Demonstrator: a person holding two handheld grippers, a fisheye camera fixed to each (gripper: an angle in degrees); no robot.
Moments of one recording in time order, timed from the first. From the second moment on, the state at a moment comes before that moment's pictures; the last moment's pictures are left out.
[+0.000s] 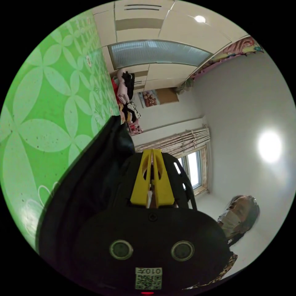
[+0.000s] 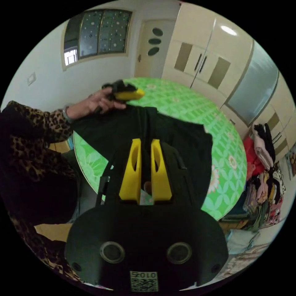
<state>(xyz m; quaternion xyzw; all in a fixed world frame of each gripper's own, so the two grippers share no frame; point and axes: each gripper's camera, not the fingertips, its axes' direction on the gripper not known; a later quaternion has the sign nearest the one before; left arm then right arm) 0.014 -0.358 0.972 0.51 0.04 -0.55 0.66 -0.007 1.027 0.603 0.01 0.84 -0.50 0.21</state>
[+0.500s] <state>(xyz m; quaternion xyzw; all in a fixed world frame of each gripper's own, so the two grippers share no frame) 0.051 -0.333 0.966 0.56 0.02 -0.52 0.64 0.096 0.976 0.616 -0.06 0.86 -0.45 0.23</state>
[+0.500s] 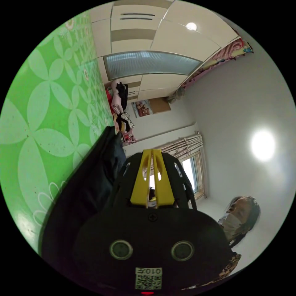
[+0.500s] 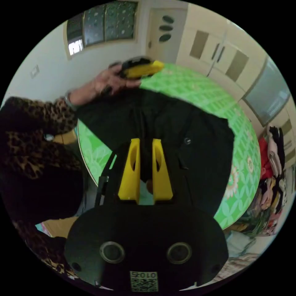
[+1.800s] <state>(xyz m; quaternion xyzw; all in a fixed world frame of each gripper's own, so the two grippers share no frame) 0.145 -0.309 0.994 0.64 -0.03 -0.44 0.63 0.239 1.199 0.623 0.07 0.83 -0.54 0.13</state>
